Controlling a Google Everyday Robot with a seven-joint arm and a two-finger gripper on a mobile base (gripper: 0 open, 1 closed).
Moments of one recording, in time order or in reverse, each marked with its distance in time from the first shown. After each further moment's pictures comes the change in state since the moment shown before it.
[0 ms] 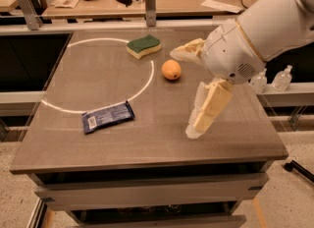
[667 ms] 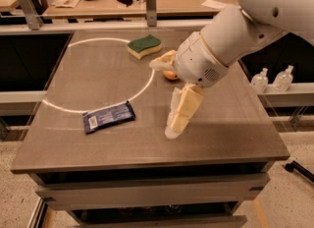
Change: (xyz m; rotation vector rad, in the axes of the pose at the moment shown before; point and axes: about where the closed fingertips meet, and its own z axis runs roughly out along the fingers) arm 0.001 -0.016 0.053 -0.090 0.002 -0.016
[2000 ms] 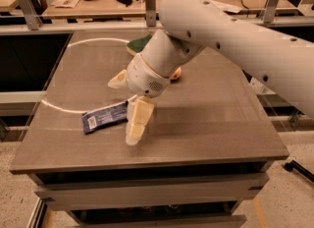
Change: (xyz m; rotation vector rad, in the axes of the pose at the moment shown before) arm -0.027 -0.027 0.113 -0.174 -0.002 -0.103
